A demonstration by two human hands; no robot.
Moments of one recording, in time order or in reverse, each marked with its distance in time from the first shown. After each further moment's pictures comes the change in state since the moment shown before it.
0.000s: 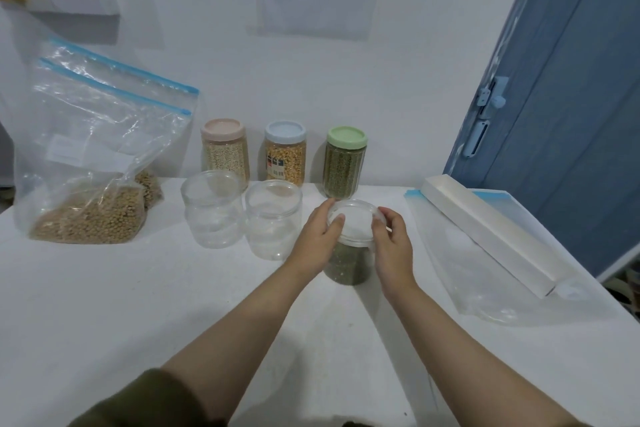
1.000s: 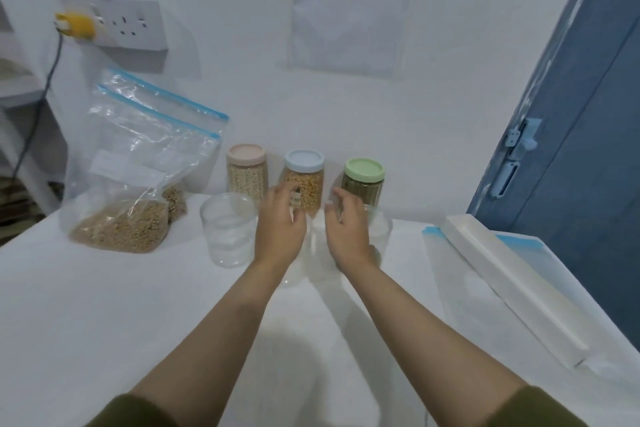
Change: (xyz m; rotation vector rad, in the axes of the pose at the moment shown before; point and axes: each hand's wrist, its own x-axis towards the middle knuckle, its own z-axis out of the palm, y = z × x) left_hand 0.029 0.025 -0.062 0.393 0.553 0.250; right_hand 0.038 -0.057 0.079 -0.243 -0.267 -0.300
